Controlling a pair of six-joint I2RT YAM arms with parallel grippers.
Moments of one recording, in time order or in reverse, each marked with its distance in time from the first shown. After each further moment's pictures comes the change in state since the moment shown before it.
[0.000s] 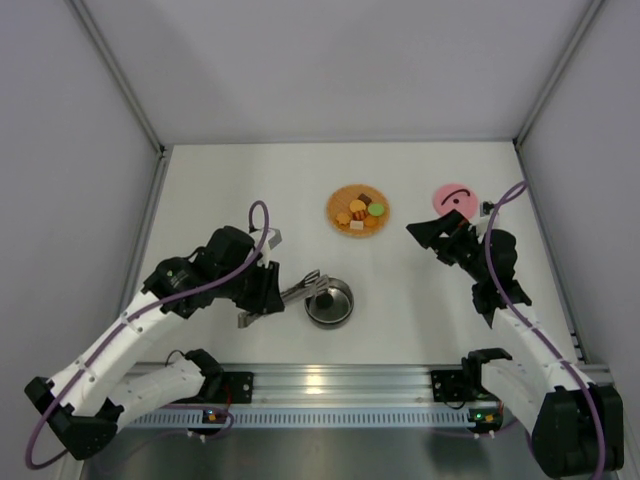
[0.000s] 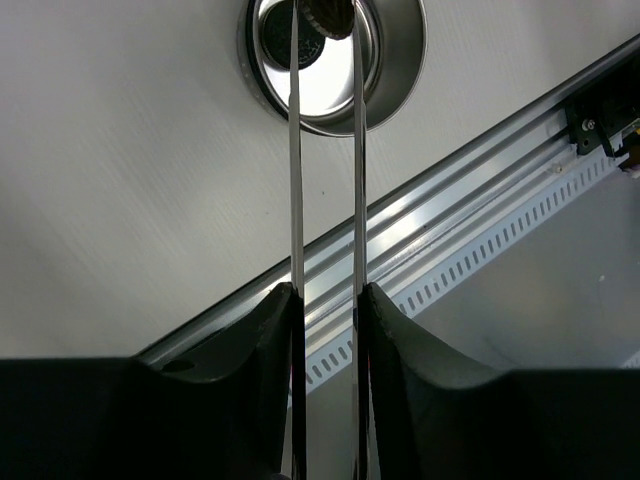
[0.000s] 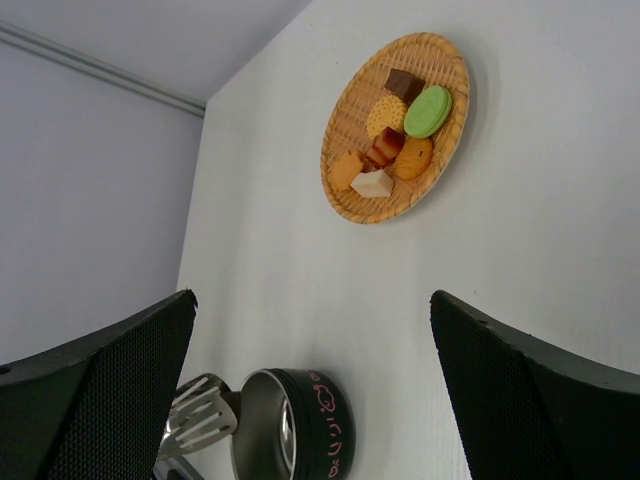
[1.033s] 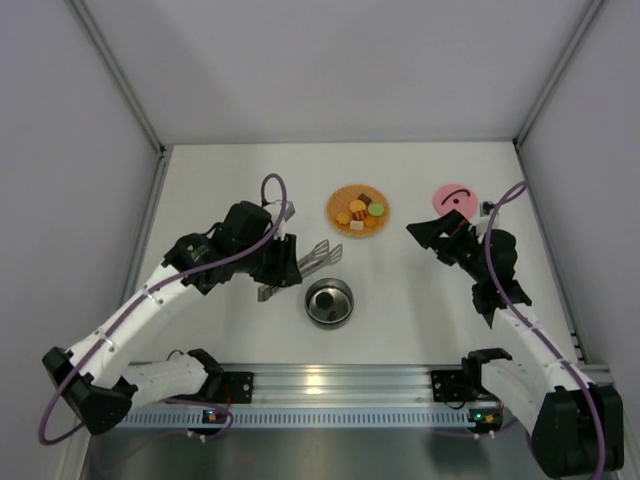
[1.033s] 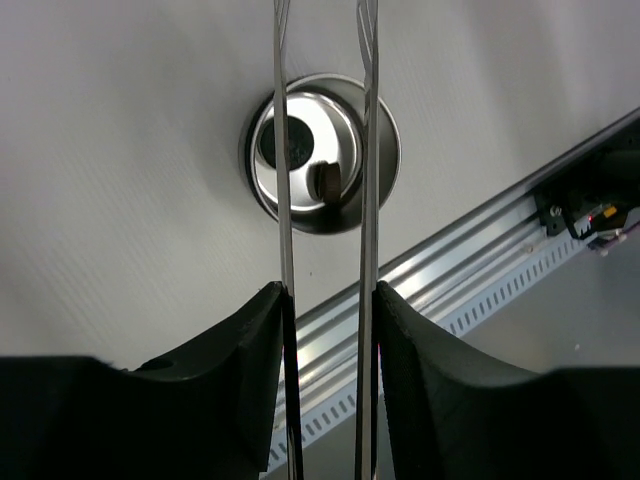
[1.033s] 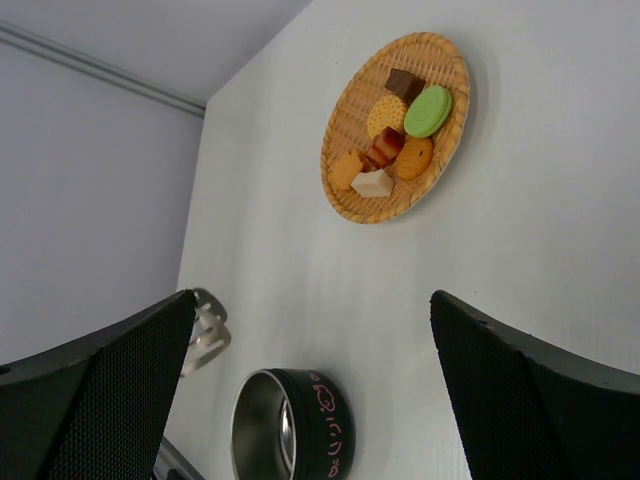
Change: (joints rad) left arm -0.001 0.154 0.119 0.102 -0.039 -0.027; right arm 0.000 0.000 0.000 0.000 0.000 0.000
